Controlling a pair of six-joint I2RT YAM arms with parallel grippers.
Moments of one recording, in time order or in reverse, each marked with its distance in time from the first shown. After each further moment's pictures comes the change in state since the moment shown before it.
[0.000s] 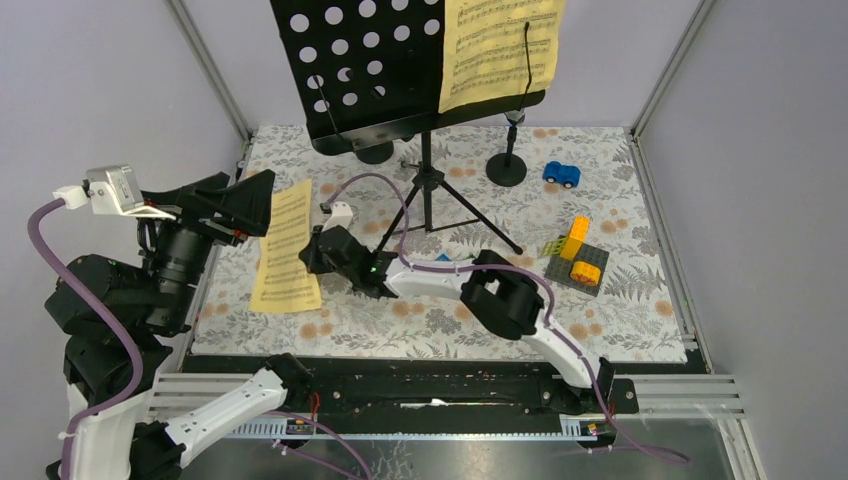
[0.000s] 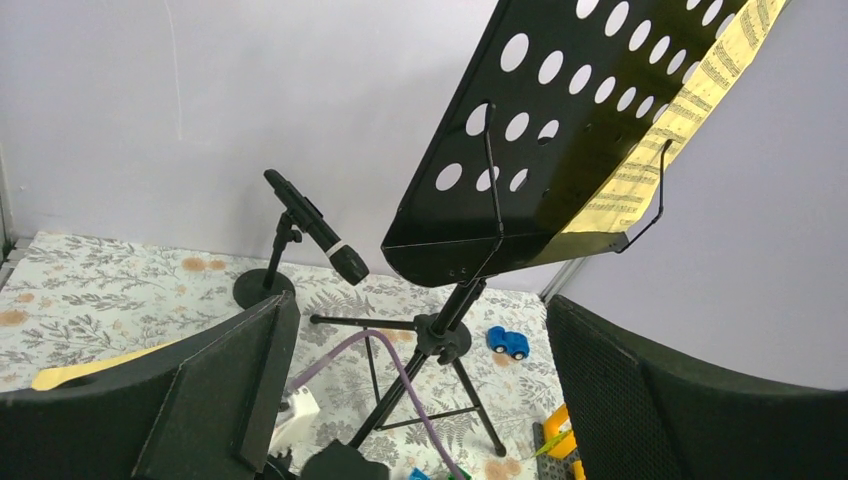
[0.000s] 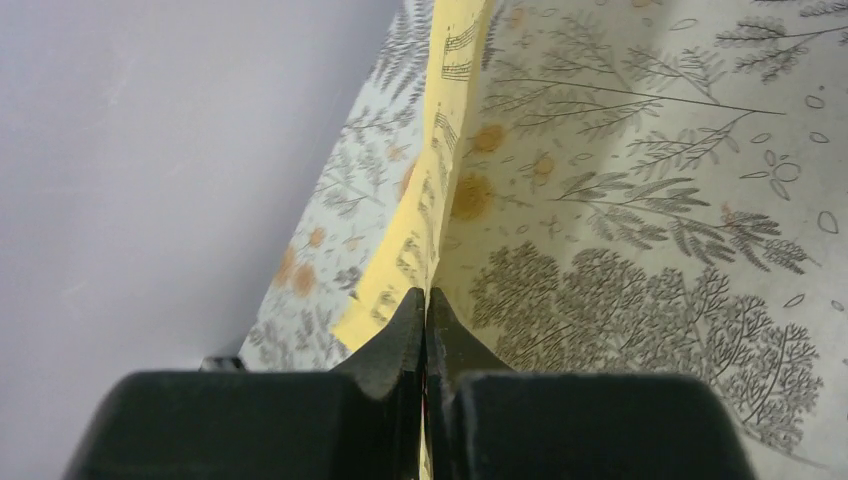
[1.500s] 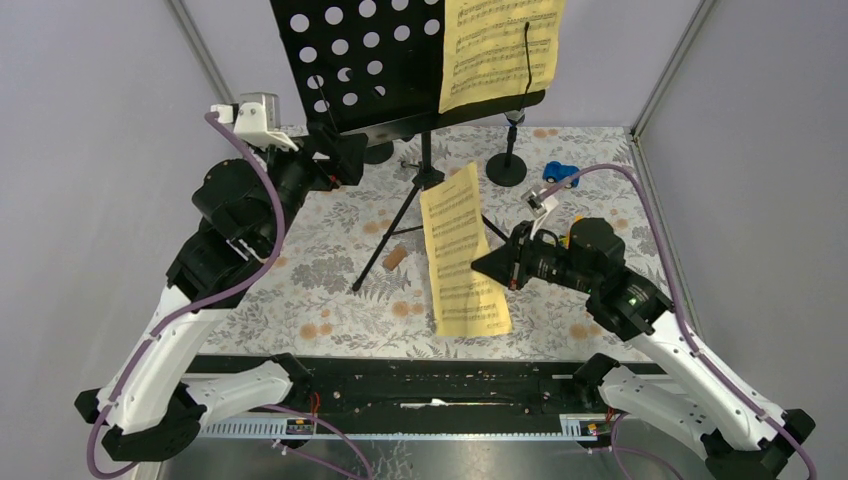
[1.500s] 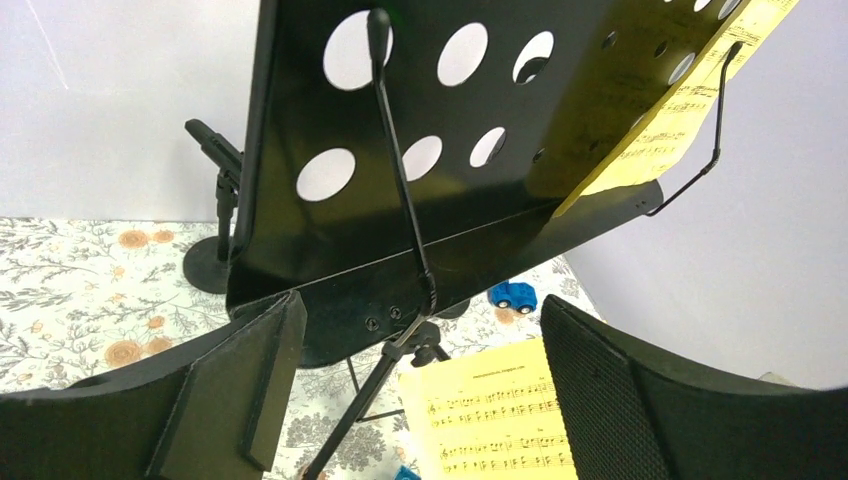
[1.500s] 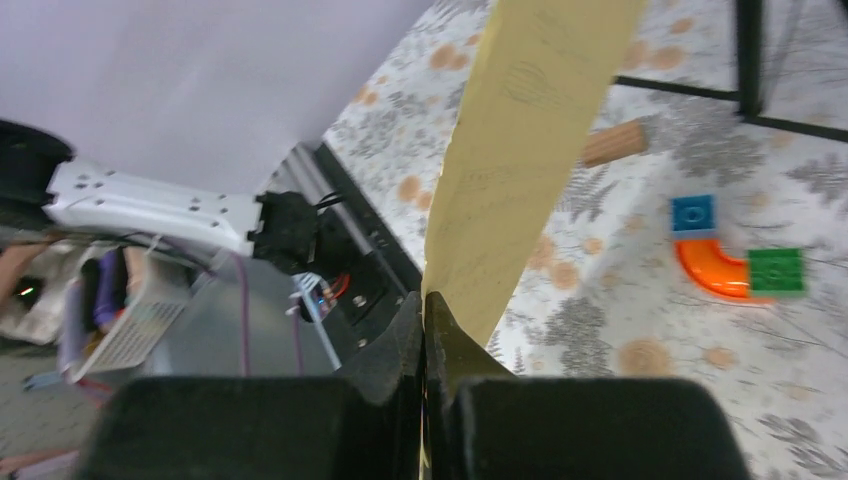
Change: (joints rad) left arm 0.000 0.329 -0.012 0.176 0.080 -0.013; right arm -0.480 -1.556 -0.890 -0.601 -0.610 -0.290
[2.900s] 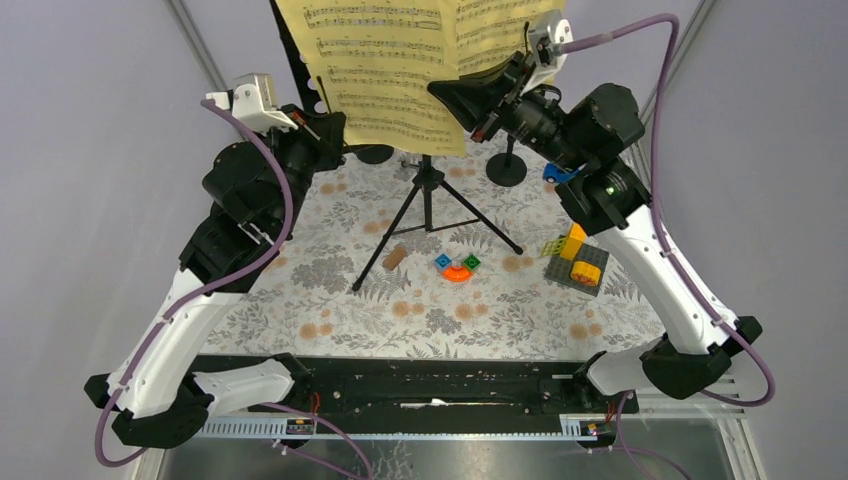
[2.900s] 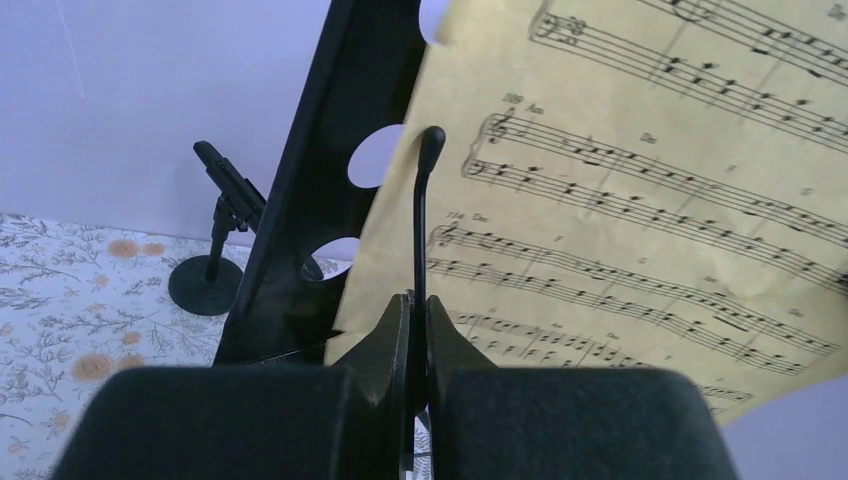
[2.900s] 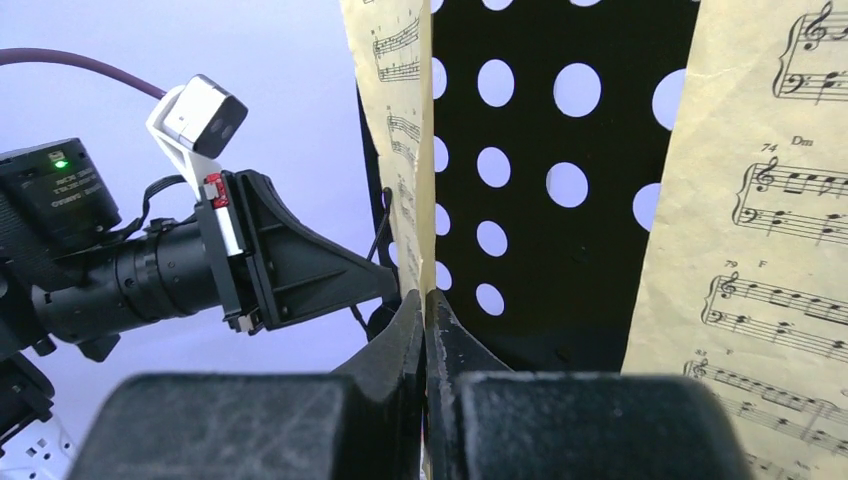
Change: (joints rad) left arm 0.000 0.074 0.059 0.062 -0.097 -0.076; right arm -0.009 0.632 0.898 0.407 -0.030 -0.250
